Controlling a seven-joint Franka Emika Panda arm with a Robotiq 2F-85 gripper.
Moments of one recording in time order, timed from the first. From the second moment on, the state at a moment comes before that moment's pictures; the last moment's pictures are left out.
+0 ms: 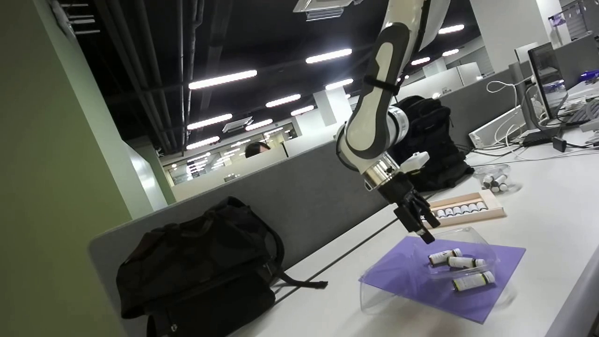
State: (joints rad) arm 0.12 0.44 0.14 -2.06 -0.06 2.11 -0.18
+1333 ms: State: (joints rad) arm 0.11 0.64 0.12 -1.99 -0.08 2.15 -0.24
